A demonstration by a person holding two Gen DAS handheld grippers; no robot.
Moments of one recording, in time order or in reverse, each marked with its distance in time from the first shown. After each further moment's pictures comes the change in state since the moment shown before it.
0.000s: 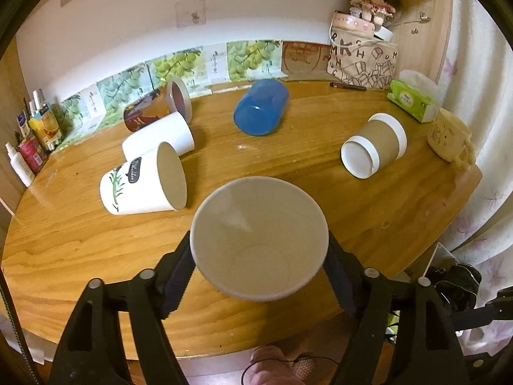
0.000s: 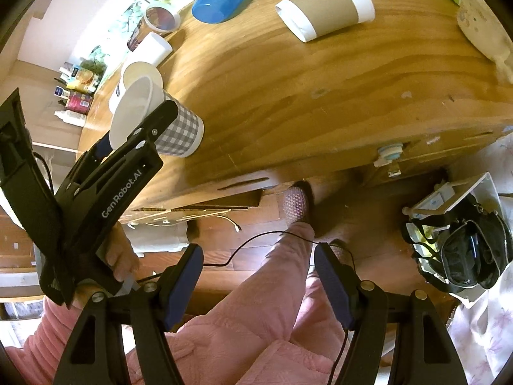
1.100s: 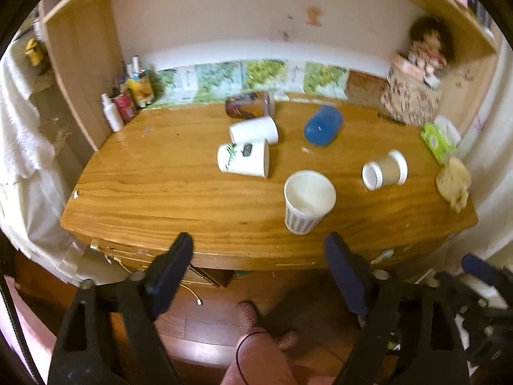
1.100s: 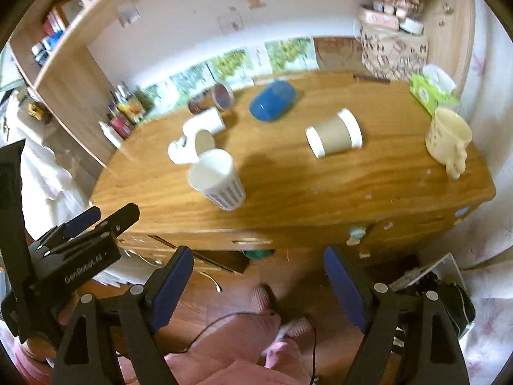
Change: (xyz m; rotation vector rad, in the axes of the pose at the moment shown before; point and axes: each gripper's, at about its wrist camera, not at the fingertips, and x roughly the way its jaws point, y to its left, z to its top) left arm -0.167 0.025 0.001 -0.286 0.074 0.194; right arm -0.123 0.053 -0.058 -0.230 -0.436 -0.061
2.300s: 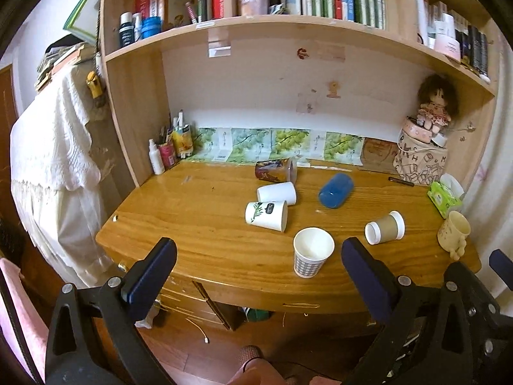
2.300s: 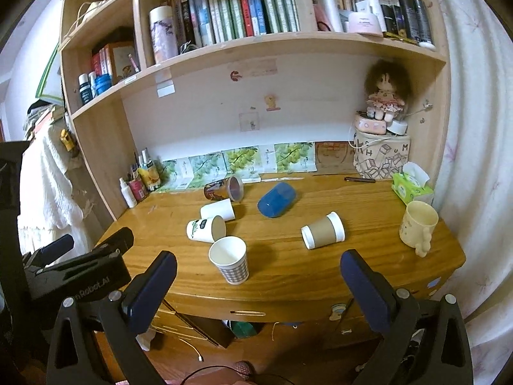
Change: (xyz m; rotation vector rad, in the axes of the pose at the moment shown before) left arm -0.071 -0.012 -0.019 -0.059 -0.297 0.121; right arm -0.077 0.021 -0.014 -0.103 -0.403 -0.049
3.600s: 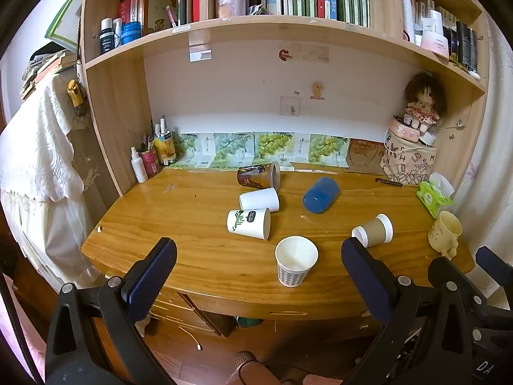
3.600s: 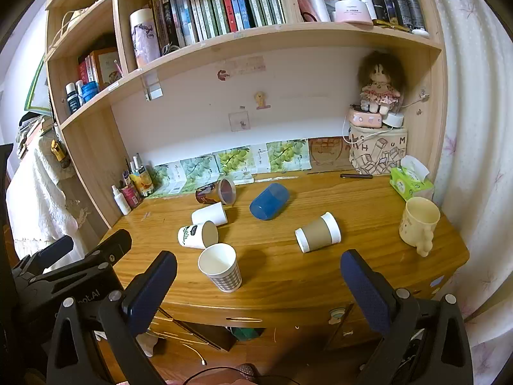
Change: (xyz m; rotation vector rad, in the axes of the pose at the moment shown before) left arm 0.012 -0.016 0.009 0.021 -0.003 -0.051; right arm 0.019 -0.015 0.009 0.028 0.006 -0.004
